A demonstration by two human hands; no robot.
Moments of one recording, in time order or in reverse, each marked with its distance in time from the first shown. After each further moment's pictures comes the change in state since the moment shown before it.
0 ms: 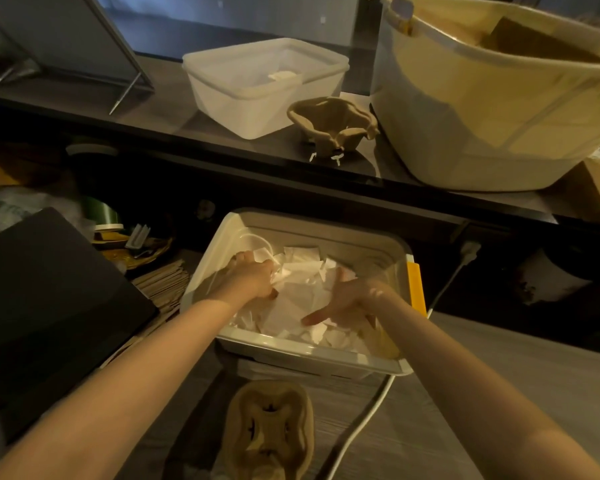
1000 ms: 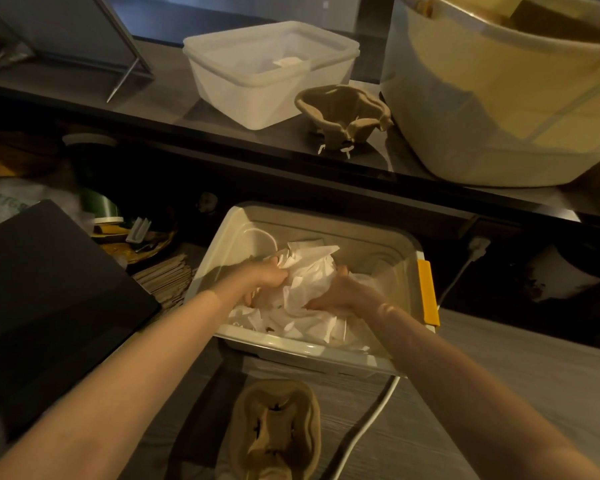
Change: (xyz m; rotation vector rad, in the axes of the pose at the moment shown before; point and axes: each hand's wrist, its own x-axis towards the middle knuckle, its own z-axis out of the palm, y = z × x) left_hand 0.022 0.002 0.002 -0.533 -0.291 -0.112; right_hand 0.048 -0.005 0.025 0.250 0.225 -0.105
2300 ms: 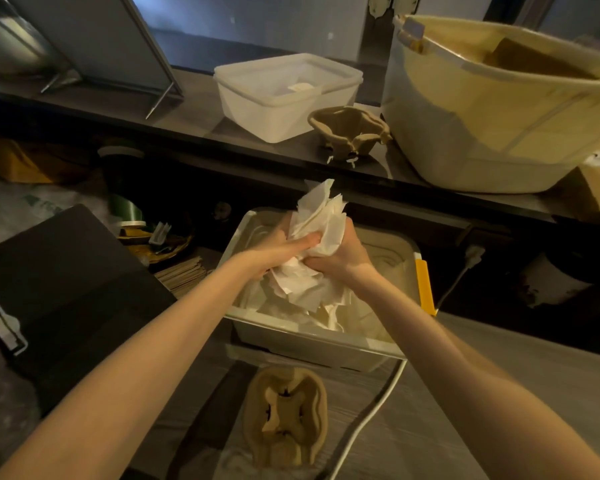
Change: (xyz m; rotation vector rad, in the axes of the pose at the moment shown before) left_hand -0.077 0.014 -0.021 -0.547 0.207 0.401; right_hand -0.044 -0.043 -0.017 0.248 0.387 -0.582
